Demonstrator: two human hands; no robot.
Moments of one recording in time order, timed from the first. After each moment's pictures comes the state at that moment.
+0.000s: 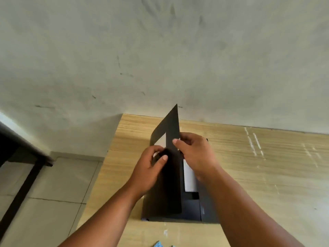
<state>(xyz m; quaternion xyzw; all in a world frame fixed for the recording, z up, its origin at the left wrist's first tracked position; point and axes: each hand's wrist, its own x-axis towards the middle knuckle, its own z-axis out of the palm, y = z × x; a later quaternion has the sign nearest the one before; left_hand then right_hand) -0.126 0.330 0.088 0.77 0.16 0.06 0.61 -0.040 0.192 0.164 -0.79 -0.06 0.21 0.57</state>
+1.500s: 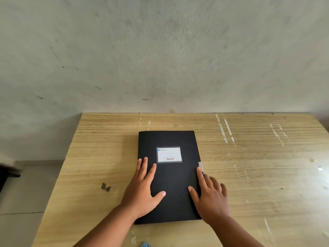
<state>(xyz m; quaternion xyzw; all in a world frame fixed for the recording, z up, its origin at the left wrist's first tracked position) -0.097 0.248 -0.014 0.96 0.06 -0.09 0.25 -0.051 0.008 -0.010 -0.98 -0.09 0.14 0.09</state>
